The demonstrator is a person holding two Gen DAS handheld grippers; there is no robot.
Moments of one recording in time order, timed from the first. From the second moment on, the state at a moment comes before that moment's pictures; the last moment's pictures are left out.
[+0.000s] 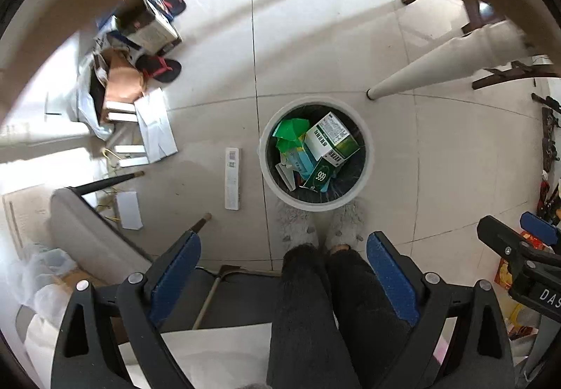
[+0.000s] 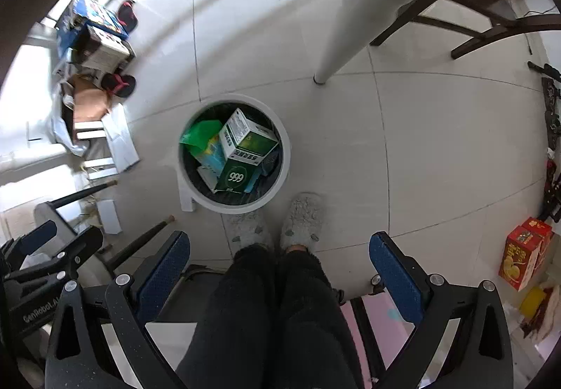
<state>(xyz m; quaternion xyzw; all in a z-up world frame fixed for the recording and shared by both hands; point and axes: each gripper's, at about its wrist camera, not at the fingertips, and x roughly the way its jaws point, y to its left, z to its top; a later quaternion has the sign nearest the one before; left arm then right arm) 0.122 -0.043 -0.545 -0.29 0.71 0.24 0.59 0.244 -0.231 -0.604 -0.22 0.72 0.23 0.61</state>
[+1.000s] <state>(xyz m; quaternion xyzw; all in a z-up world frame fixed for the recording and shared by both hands) 0.091 -0.052 -0.183 -0.37 0.57 0.15 0.72 0.208 -0.299 -0.180 -0.06 0.69 0.42 0.59</state>
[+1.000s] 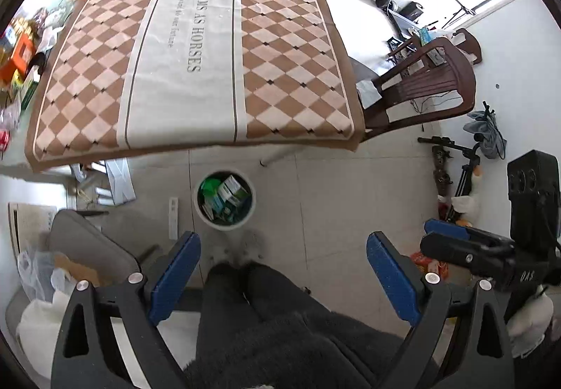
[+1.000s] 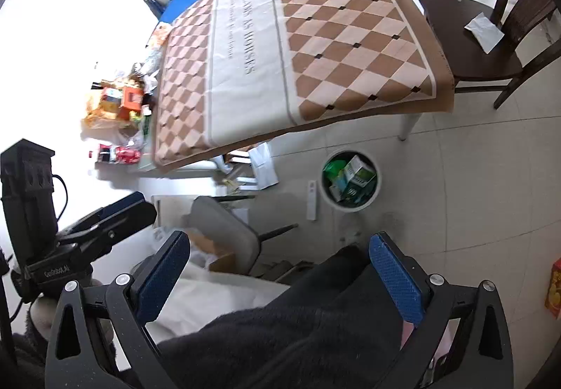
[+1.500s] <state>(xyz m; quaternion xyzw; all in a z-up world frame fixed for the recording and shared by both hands) 0.053 -0.073 -0.140 -0.41 0.54 0.15 0.72 0.176 -0.311 -0.155 -0.08 0.70 0.44 0.56</state>
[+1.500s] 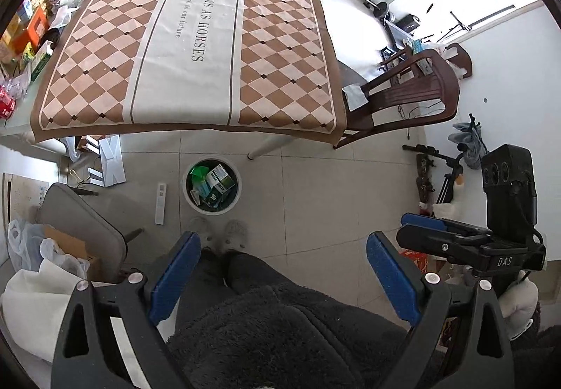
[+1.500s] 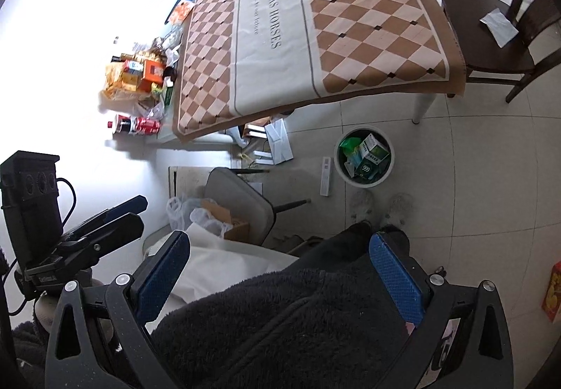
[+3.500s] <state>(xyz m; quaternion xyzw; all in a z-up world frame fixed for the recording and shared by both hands) 0.043 -0.076 -0.126 -0.40 0.52 0.18 0.73 0.168 -0.295 -0.137 -0.10 0.69 0.47 0.55</state>
